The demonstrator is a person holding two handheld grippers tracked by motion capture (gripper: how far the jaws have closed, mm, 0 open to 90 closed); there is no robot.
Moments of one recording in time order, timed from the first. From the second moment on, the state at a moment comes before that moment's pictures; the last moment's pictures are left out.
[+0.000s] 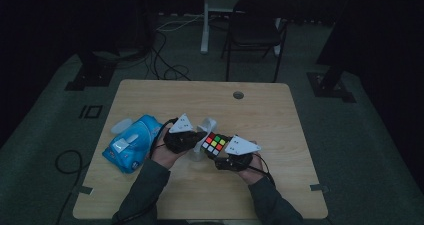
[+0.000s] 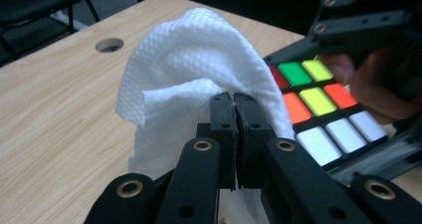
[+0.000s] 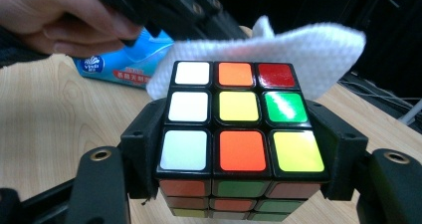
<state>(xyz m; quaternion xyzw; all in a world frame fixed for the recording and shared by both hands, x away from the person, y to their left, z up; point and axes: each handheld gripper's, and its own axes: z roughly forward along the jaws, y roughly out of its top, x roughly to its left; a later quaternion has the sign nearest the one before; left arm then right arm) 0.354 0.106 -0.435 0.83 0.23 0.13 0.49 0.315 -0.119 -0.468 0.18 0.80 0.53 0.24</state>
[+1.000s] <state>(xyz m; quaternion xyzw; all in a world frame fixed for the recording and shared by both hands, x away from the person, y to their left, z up) 0.345 0.110 -0.445 0.82 0.24 0.14 0.49 0.325 -0.127 -0.460 0.22 0.78 0.53 0.23</state>
